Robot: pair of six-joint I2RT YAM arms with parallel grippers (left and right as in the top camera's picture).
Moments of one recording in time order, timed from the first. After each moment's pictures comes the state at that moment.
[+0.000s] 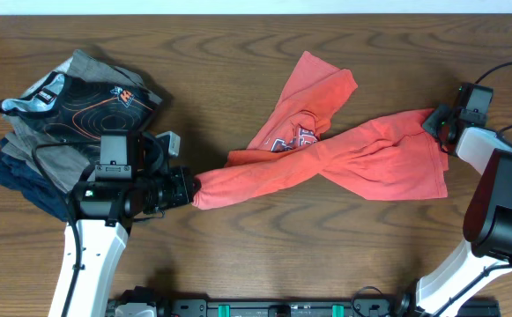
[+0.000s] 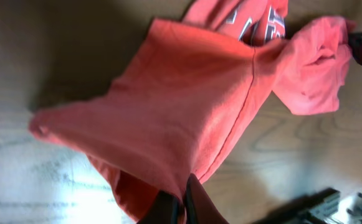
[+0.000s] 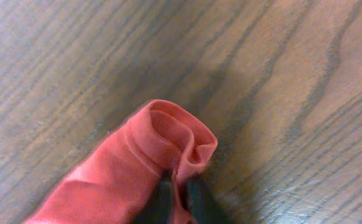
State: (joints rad) left arm -0.05 1.10 0.89 -0.92 0.51 -0.29; right arm -0.29 1.96 1.07 -0.07 0.05 0.43
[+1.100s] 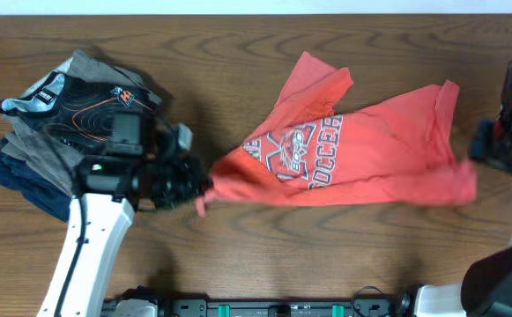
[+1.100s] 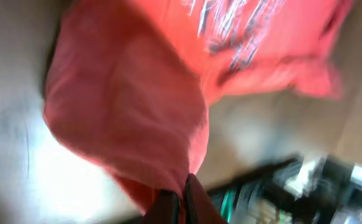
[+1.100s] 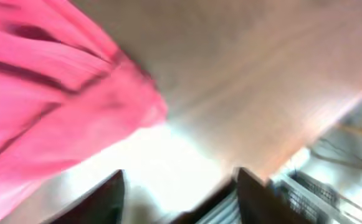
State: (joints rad) left arm -0.14 1.23 1.02 -1.14 0.57 -0.36; right arm -0.33 1.61 1.45 -1.35 0.39 0.27
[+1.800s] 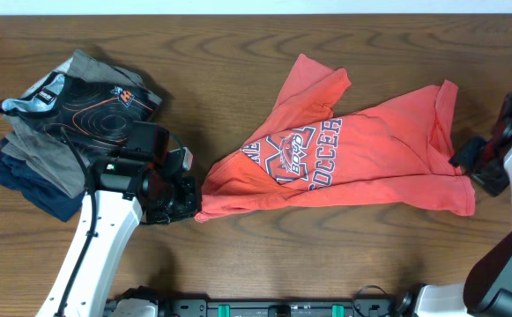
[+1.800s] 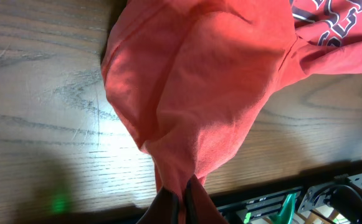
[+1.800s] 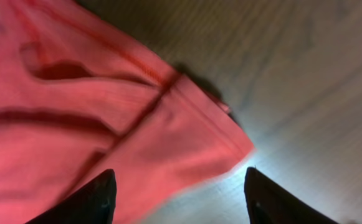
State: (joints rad) left arm -0.15 1.24 0.97 -1.18 0.37 -0.30; right arm -0.41 1.61 1.15 -0.92 0.11 0.40
